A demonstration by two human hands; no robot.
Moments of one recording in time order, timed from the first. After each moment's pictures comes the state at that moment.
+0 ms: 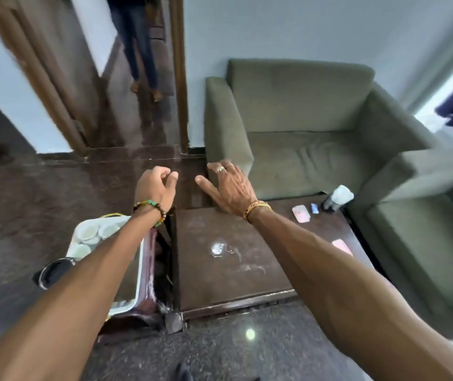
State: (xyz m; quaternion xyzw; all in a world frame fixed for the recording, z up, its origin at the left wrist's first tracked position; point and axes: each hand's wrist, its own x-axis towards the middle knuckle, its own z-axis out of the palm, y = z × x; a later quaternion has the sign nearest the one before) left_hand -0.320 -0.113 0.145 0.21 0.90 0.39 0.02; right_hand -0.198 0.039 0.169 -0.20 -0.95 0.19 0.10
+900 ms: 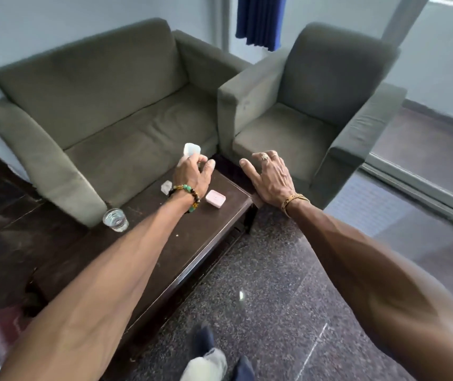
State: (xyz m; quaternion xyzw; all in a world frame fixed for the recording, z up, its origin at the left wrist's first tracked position) left_hand 0.100 0.238 0.148 0.53 0.76 0.34 0.15; right_hand 0.296 0.269 0.150 -0.59 -0.76 0.19 0.21
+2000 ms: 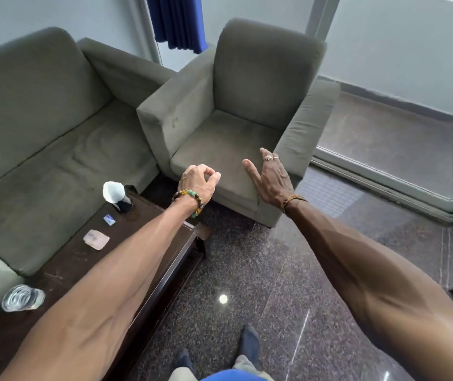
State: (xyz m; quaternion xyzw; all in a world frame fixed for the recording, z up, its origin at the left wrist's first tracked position) left_hand 0.312 0.475 0.113 0.61 0.71 0.25 0.24; right_hand 0.513 0.479 0.116 -0.67 -0.68 0.21 0.22
